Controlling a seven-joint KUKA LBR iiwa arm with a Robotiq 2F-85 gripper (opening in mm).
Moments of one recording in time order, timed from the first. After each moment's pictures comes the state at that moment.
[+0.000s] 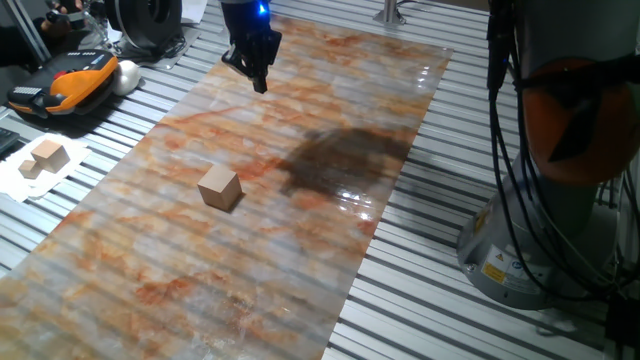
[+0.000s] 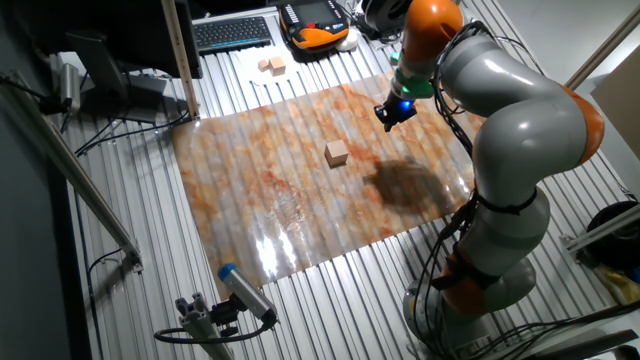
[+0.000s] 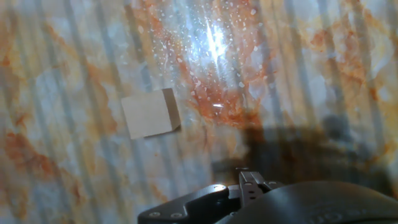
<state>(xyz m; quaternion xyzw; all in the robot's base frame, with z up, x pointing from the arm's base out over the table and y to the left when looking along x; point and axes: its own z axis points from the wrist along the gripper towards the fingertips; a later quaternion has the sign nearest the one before) 0.516 0.001 0.236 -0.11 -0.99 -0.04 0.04</state>
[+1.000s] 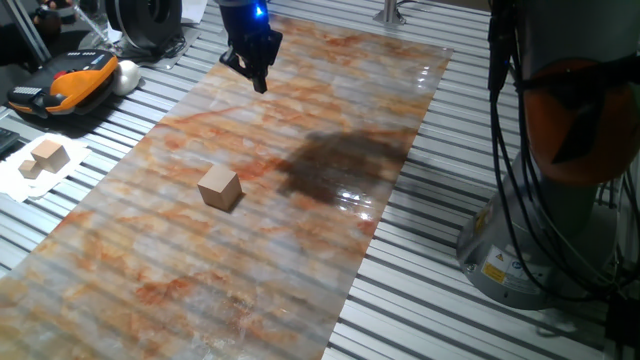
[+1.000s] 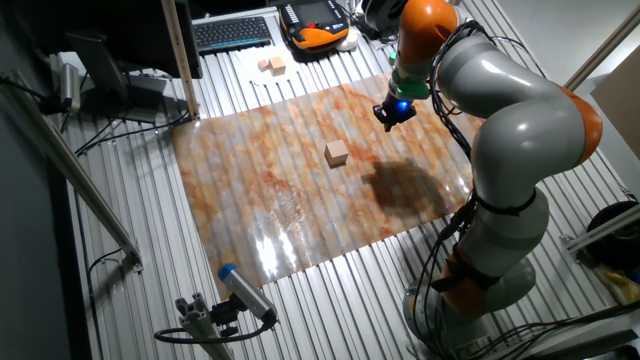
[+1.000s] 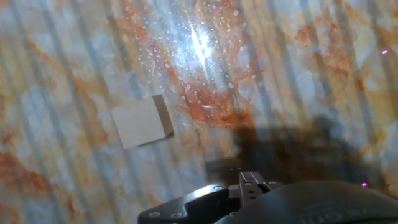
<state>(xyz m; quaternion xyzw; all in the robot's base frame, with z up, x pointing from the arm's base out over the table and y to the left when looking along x) 0.516 0.001 0.236 -0.11 -0.99 -0.03 0.05</state>
